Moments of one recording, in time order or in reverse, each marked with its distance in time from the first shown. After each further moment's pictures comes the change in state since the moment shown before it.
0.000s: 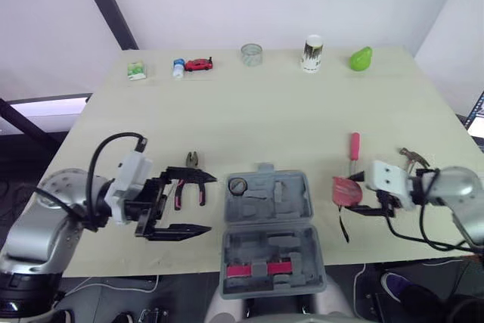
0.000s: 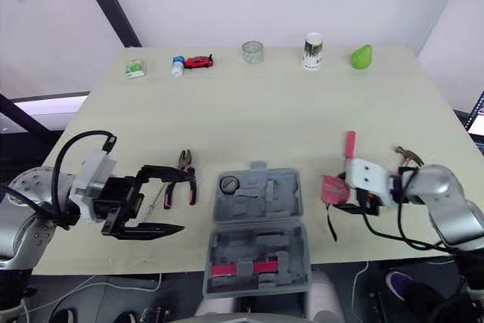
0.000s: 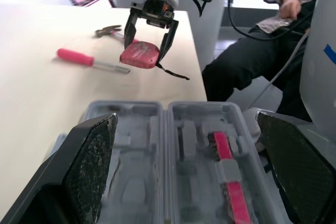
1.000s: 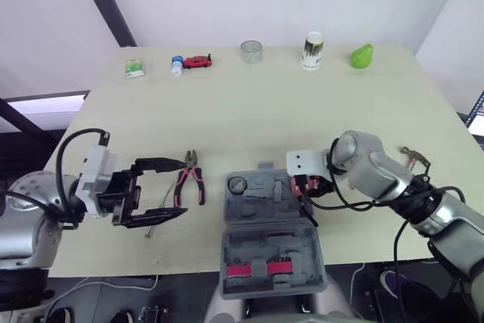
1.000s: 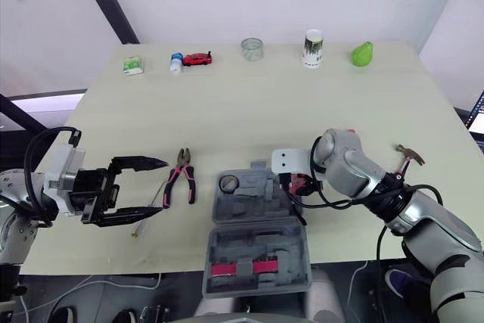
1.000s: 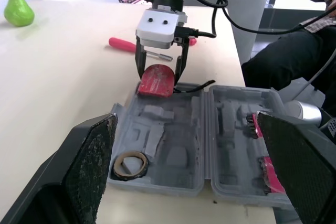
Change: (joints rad) left arm -0.012 0.000 0.069 0.200 0.023 -0.129 -0.039; right arm -0.587 0.274 0.631 0.172 -0.355 0.424 0.073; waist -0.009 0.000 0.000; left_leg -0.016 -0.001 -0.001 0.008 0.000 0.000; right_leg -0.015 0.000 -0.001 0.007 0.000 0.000
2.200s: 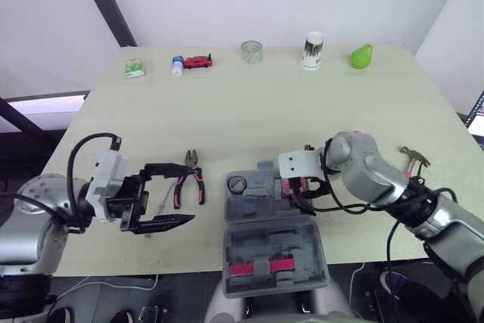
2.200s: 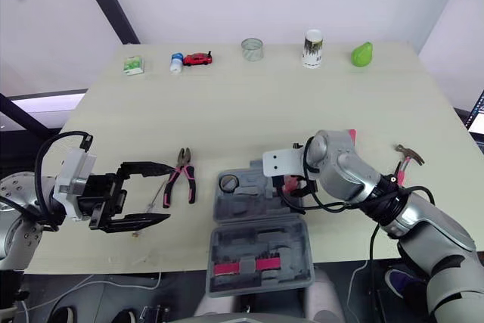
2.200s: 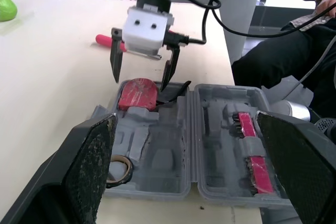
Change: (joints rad) left arm 0.035 -0.015 -0.009 -0.090 0.006 0.047 0.036; right arm 0.022 -0.015 -0.042 -0.134 -0.070 0.004 0.007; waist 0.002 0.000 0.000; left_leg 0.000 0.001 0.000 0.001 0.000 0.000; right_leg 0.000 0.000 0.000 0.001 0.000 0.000
